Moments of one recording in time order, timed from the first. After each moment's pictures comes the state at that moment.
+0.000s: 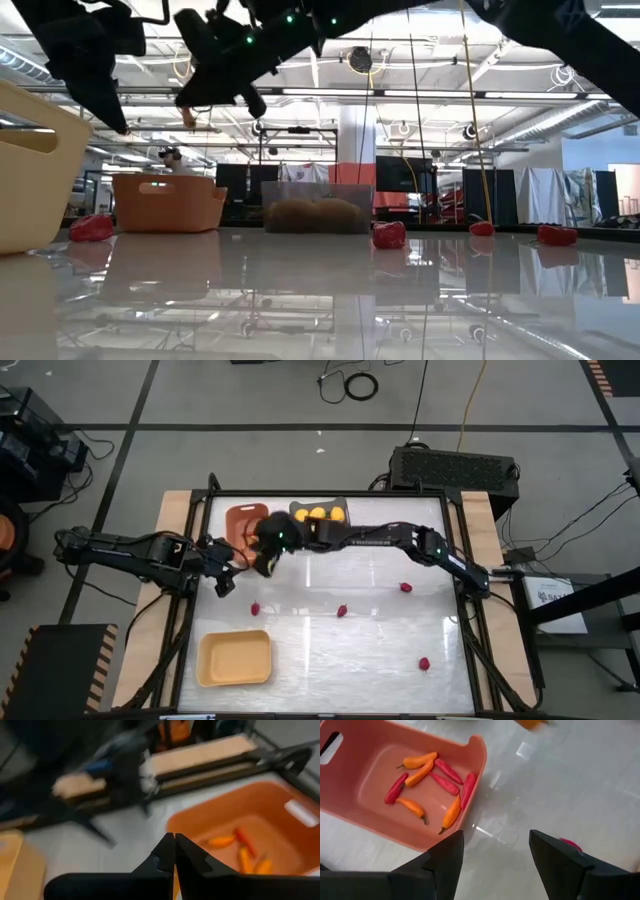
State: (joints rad) left arm -0.11 0.76 0.71 -1.02 -0.31 -0.55; right arm -0.12 2.36 2.18 -0.29 0.01 0.21
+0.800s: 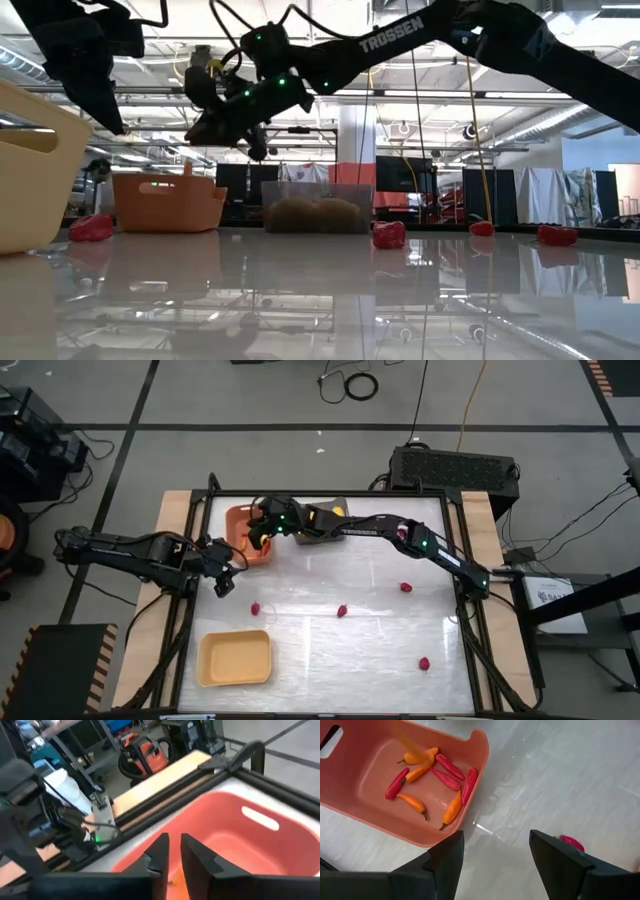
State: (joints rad) left arm -0.11 0.76 0.71 -1.04 -0.30 -0.57; right arm -0.24 2.49 2.18 -0.02 0.00 0.46
